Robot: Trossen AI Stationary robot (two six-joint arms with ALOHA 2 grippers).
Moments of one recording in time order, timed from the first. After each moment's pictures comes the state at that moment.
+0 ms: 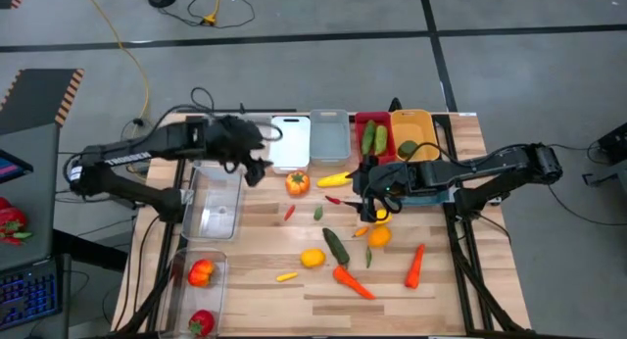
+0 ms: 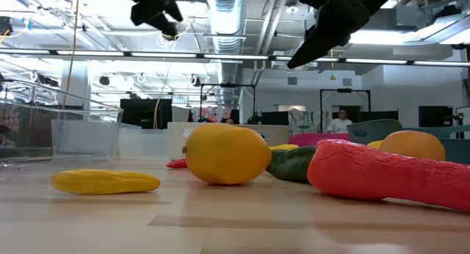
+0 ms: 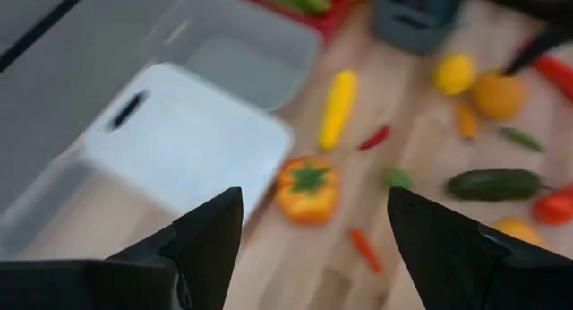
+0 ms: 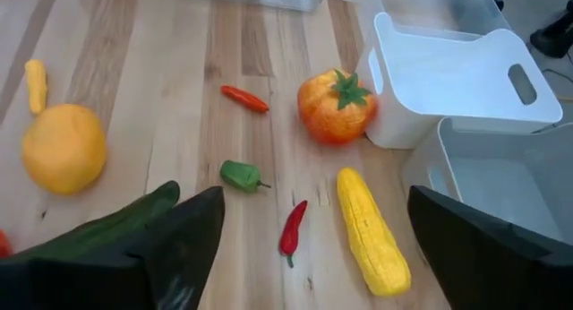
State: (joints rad) left arm 0.20 1.20 1.29 -0.88 -0.14 -0.25; right arm 0.06 1.28 0.91 -0.31 0.23 -0.05
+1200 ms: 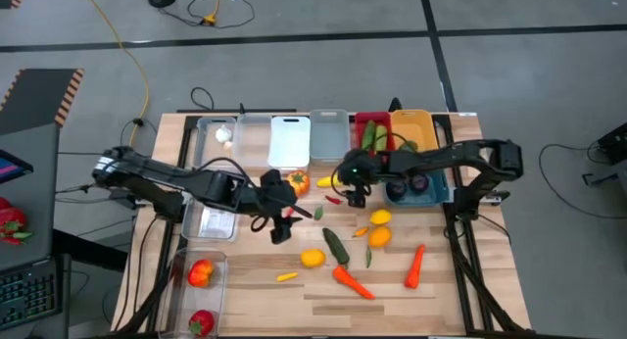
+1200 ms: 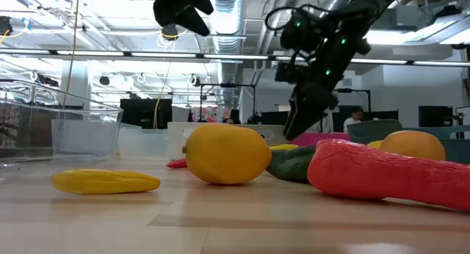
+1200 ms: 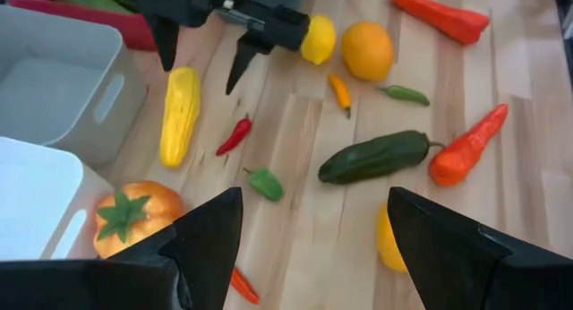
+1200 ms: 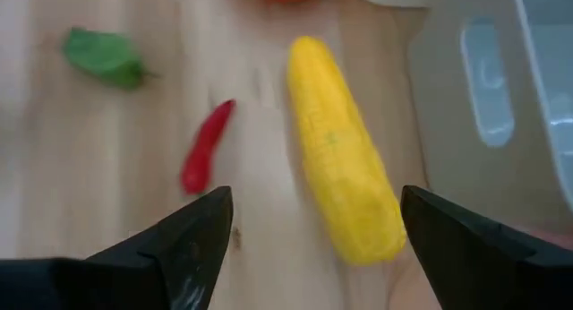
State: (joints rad) left arm -0.21 1.45 1.25 -0.61 -0.27 -0.35; right arm -0.19 1.61 0.91 -0.27 0.09 -0.17
